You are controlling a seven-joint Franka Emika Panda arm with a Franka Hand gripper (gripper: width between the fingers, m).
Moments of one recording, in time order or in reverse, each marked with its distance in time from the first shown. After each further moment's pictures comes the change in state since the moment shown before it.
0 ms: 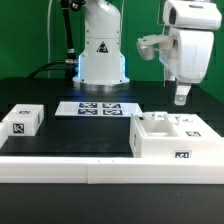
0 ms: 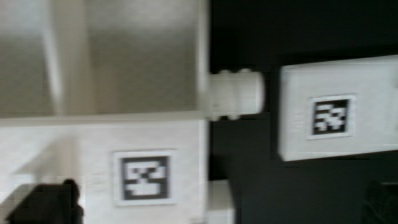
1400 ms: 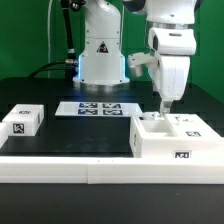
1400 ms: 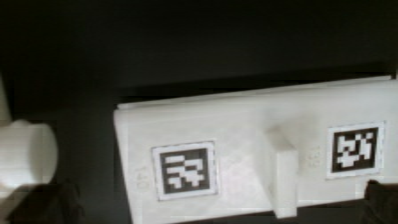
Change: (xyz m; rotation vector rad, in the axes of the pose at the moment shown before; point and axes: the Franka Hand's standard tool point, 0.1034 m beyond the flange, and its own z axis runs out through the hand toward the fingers) arm -0.003 -0.058 0.049 0.037 0.032 -0.006
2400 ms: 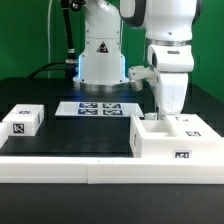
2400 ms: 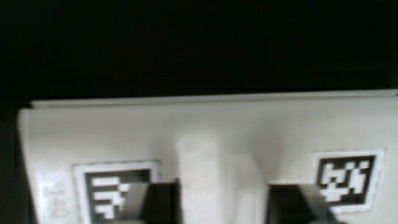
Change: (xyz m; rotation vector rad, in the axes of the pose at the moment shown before) arm 0.004 -0.008 0.024 0.018 0.020 0.002
